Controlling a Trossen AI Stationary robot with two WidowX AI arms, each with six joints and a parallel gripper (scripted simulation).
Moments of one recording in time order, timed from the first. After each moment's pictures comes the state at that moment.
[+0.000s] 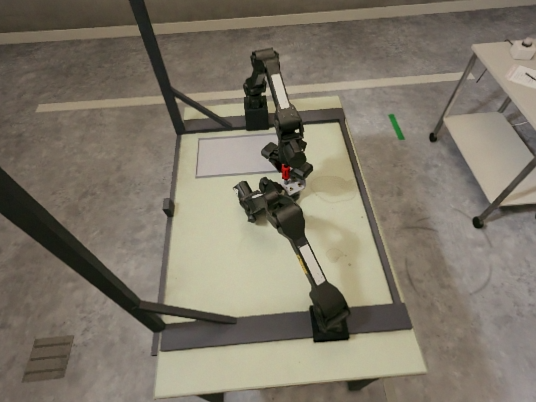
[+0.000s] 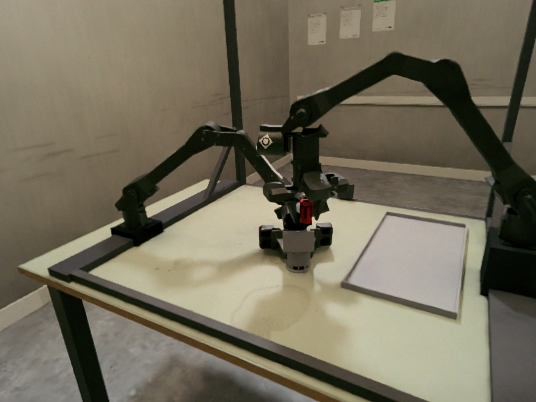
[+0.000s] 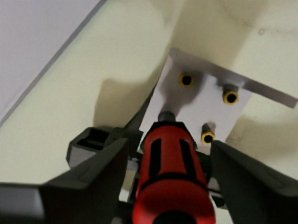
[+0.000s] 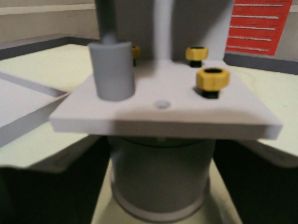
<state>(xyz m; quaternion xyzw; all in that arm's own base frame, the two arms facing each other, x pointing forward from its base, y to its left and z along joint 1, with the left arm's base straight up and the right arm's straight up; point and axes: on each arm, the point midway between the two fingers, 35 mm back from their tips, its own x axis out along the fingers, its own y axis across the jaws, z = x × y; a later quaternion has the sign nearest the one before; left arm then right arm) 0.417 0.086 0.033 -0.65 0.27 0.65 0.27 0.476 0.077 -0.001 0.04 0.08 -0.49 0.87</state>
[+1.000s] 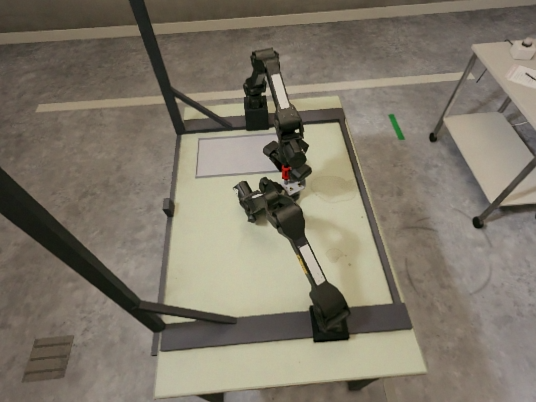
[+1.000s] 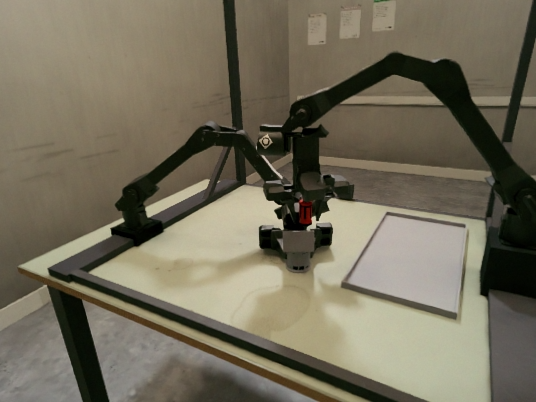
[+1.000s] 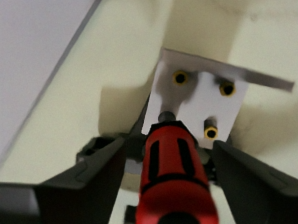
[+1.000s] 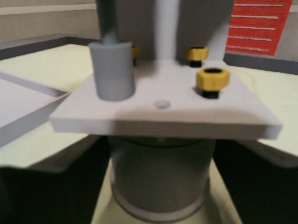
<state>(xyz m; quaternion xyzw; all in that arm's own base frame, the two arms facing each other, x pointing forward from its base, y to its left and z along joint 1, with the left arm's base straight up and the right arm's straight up) 0.417 0.086 0.033 -0.63 0.32 0.63 0.32 0.476 0.077 -0.001 0.04 0.08 -0.49 0.87</state>
